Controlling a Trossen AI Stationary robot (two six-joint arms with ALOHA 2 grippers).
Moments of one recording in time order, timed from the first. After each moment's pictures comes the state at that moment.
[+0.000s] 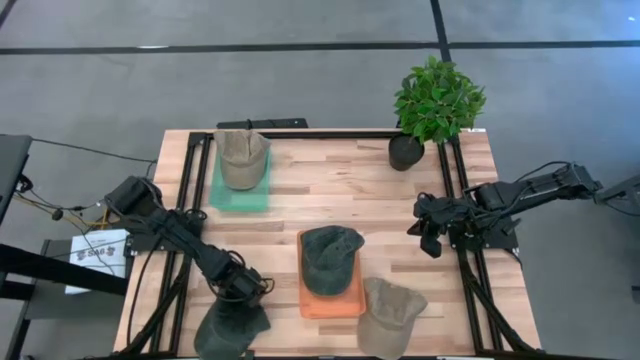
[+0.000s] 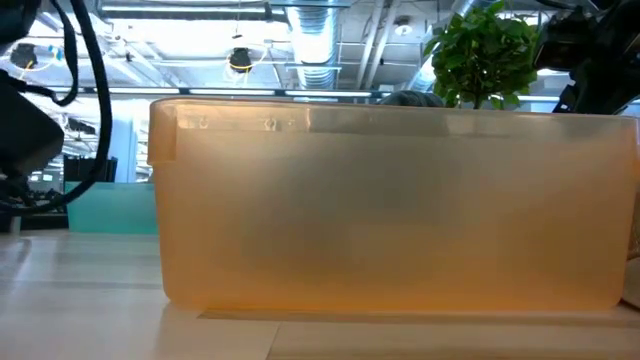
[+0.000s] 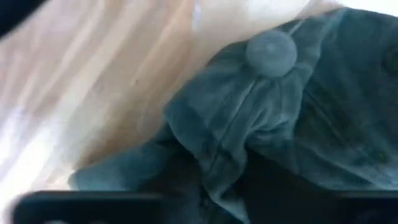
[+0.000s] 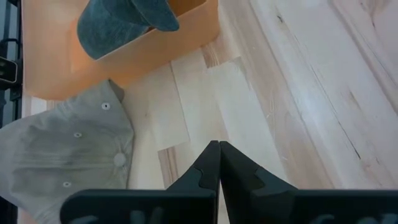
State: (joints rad) left arm -0.65 1.66 0.76 -0.43 0.40 -1.34; right arm 0.23 0.69 0.53 -0.75 0.03 0.51
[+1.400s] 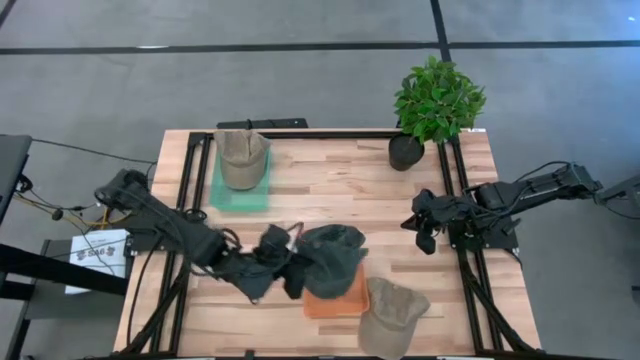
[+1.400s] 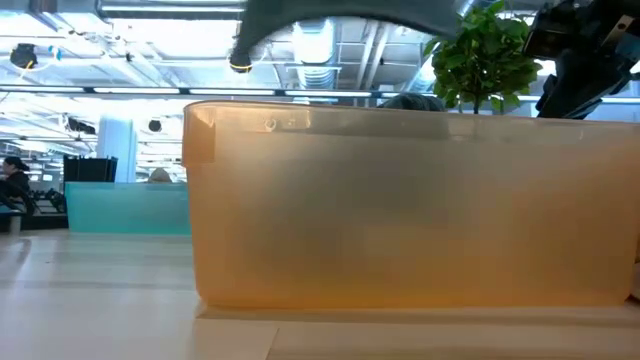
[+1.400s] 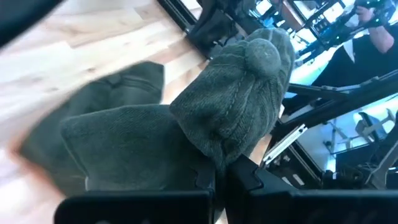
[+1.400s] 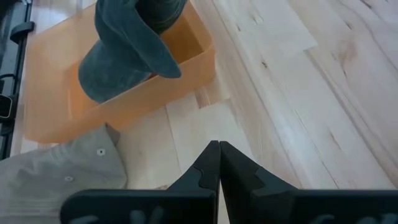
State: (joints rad) left arm -0.57 1.55 1.41 -0.52 -0.66 -1.19; right arm 0.23 0.69 0.53 -0.65 0.13 0.49
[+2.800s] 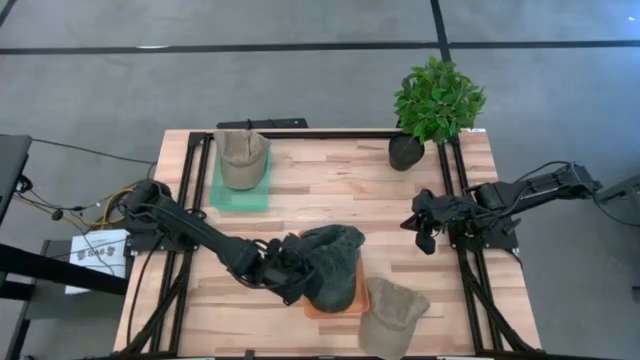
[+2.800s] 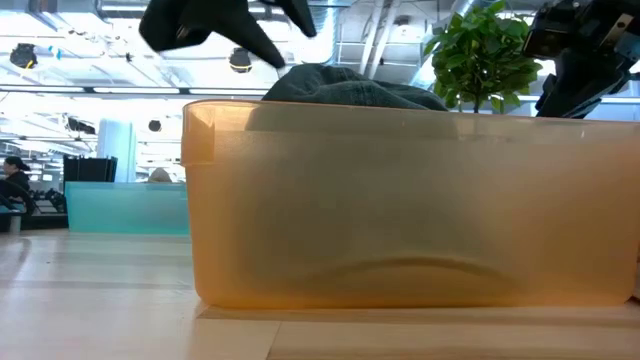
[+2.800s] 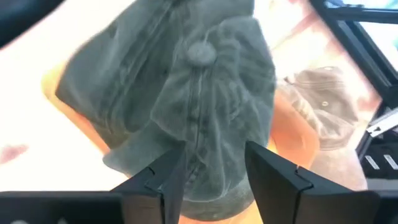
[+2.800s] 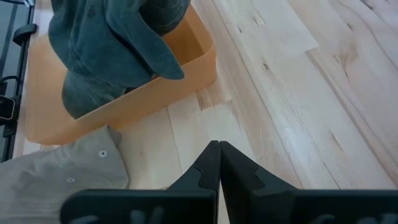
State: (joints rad) left arm -0.49 1.76 1.41 -0.66 -0.51 -1.29; right arm 0.23 0.69 0.53 -0.64 0.13 0.49
